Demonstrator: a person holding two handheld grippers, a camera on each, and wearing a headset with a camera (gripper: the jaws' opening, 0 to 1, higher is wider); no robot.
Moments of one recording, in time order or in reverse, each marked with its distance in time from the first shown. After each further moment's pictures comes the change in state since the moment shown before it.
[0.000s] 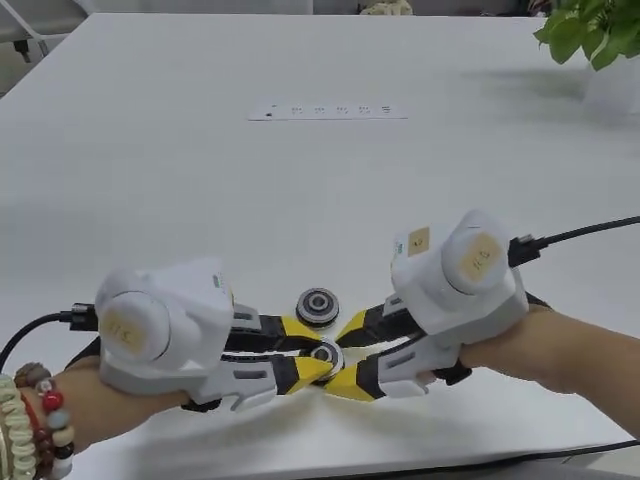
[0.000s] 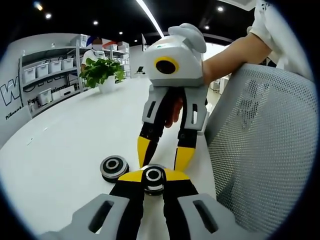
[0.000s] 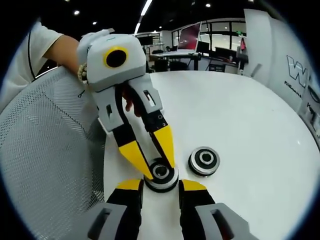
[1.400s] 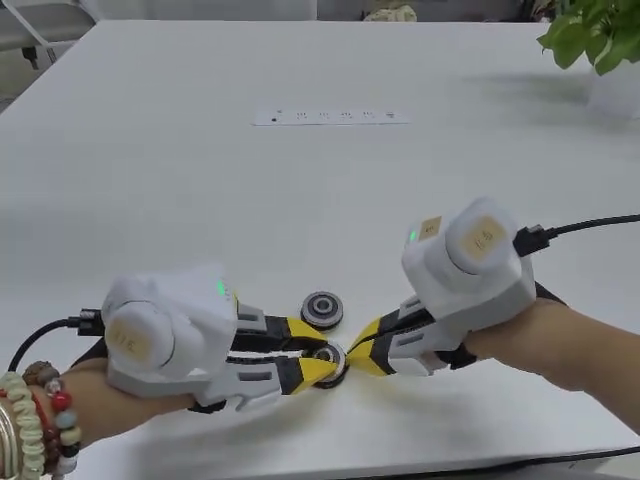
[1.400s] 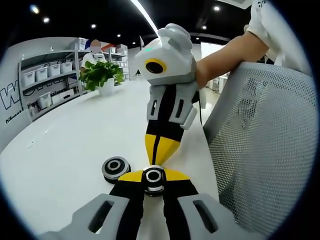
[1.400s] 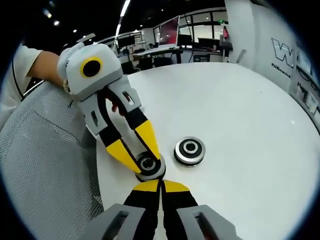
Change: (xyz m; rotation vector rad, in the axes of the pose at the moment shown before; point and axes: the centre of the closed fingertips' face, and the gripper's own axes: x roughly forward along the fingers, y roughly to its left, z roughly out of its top) left arm -0.002 0.000 0.001 0.014 -0.011 -0.004; right arm -0.010 -0.015 -0.008 0.153 0.035 -0.052
